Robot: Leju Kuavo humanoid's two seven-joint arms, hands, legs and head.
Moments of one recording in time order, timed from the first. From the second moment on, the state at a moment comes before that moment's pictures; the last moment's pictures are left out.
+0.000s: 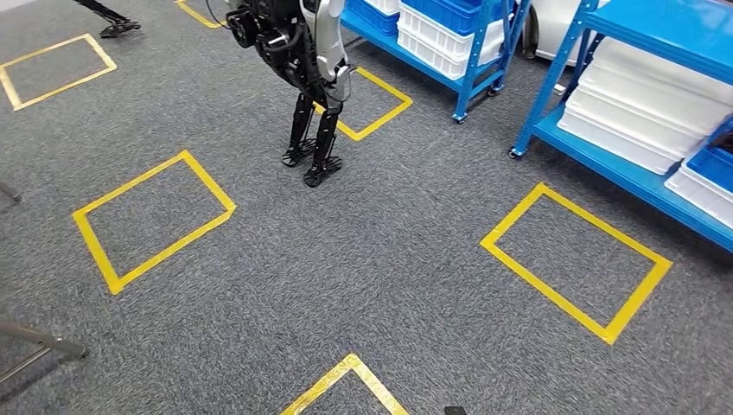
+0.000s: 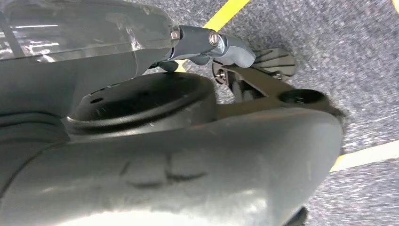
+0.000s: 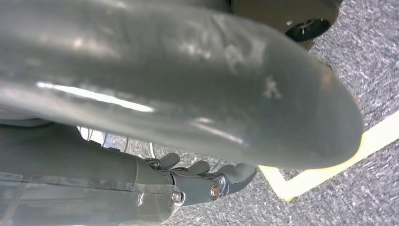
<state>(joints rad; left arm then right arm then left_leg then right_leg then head) -0.15 -0.02 -1.21 -0.30 1.31 0.09 -0.12 -0.09 0.07 0.71 -0.24 -0.95 -0.38 0.07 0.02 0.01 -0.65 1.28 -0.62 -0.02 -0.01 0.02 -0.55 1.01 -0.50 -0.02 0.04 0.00</state>
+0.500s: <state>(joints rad) -0.15 -0.02 -1.21 -0.30 1.31 0.09 -0.12 -0.09 0.07 0.73 -0.24 -0.98 -0.39 0.07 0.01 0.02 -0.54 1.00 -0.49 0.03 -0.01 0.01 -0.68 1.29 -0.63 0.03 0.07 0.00</state>
